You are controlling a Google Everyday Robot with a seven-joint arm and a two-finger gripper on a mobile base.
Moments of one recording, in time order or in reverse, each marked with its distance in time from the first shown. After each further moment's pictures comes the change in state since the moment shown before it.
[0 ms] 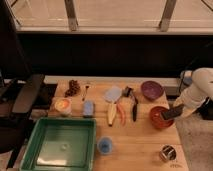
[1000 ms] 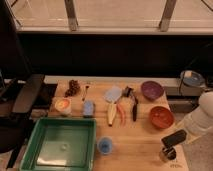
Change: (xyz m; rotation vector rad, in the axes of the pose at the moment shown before) arm -0.056 0.099 0.004 -0.061 -0.088 -0.073
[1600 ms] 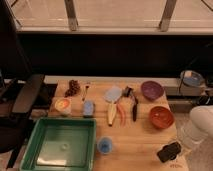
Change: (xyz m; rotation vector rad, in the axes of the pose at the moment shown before) arm -0.045 0.046 0.050 -0.056 -0.044 -0.140
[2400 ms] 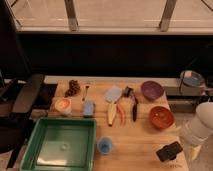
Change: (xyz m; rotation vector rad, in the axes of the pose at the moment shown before) arm 0.007 -0.001 -0.011 0.019 -0.024 0.017
